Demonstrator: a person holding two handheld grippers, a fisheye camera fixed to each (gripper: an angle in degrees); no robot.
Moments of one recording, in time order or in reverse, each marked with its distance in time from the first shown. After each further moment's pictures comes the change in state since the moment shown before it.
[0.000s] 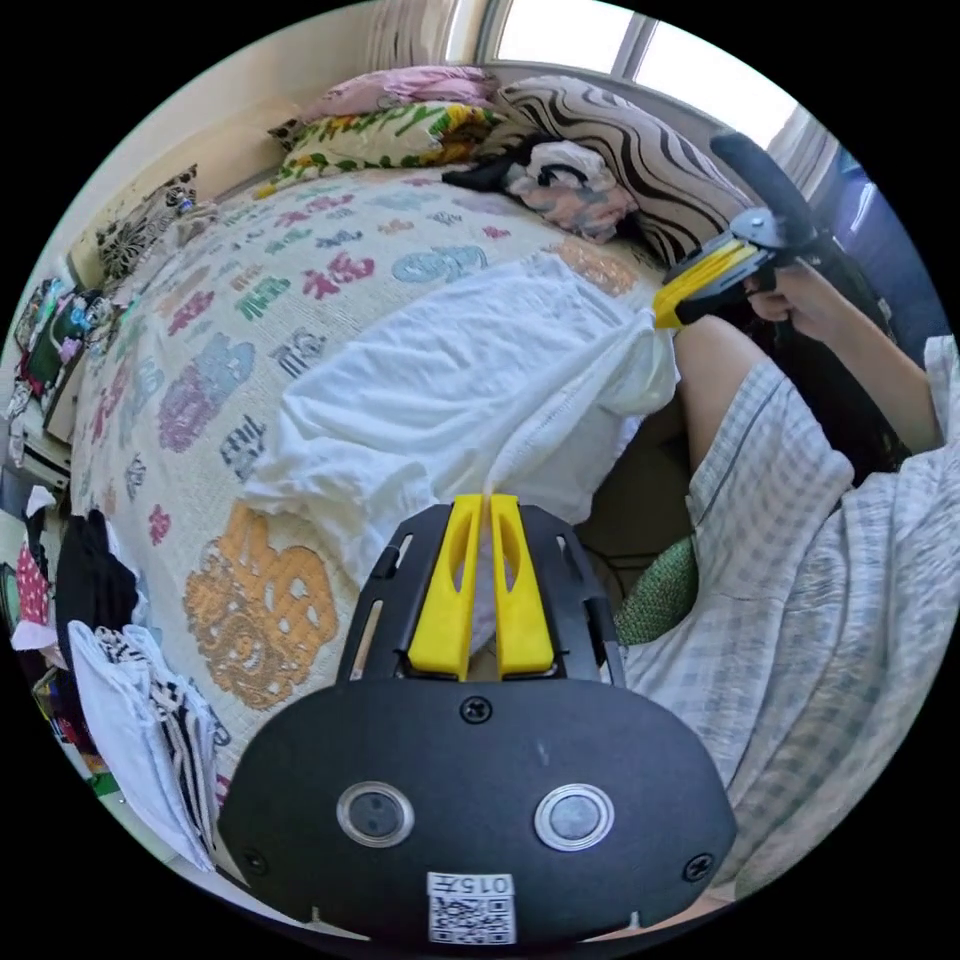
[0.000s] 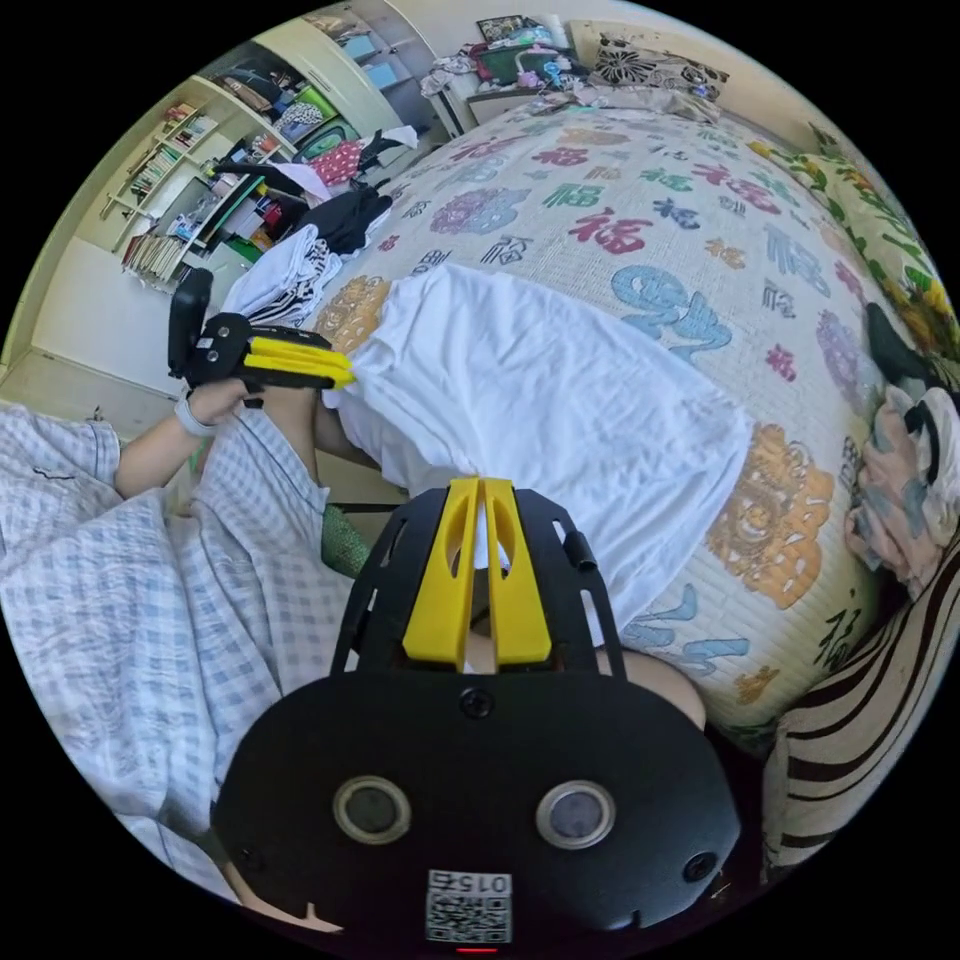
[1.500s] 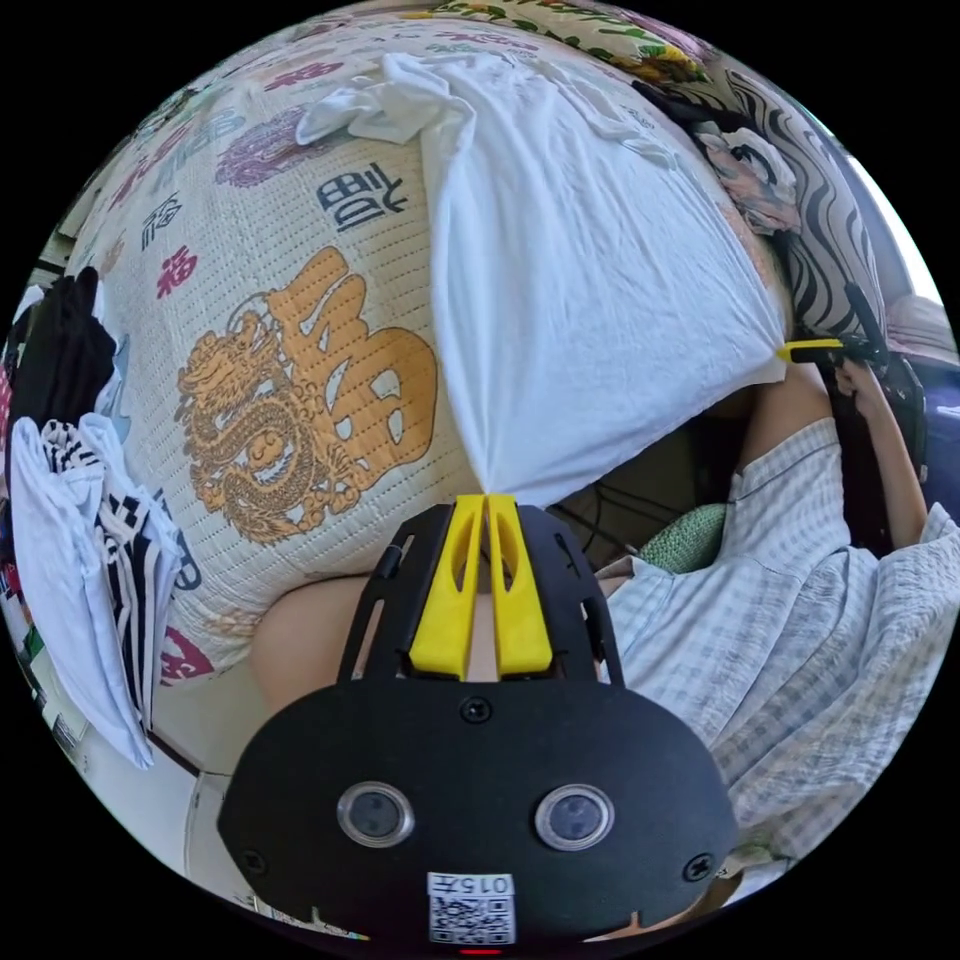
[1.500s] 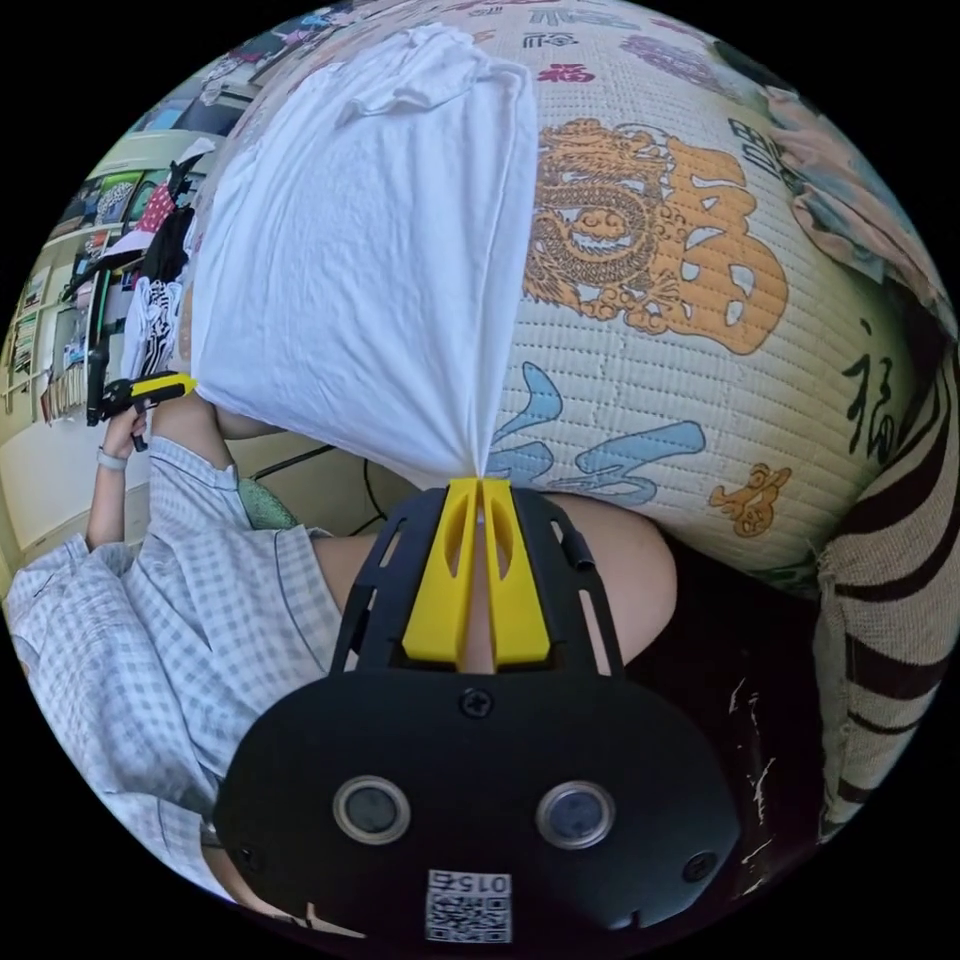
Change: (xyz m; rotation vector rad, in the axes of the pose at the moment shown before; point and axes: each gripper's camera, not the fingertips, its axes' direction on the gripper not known) left arm -0.222 -0.020 0.199 -0.469 0.160 -0.400; right arm 0.277 0.035 -0.039 -0.330 -0.076 0.424
